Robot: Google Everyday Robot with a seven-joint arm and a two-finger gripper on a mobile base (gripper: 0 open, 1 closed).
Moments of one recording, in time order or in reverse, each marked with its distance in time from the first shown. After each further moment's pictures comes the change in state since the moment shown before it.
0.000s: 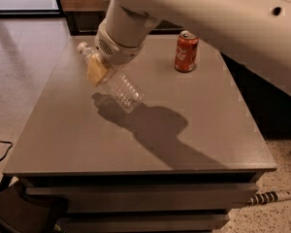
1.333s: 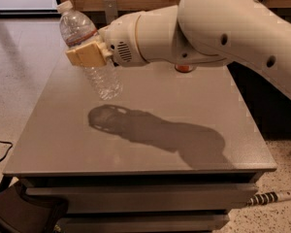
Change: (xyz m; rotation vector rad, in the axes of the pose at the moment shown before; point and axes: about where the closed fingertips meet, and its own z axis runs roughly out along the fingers) arm -0.045 0.040 -0.074 -0.169 -0.704 -0.196
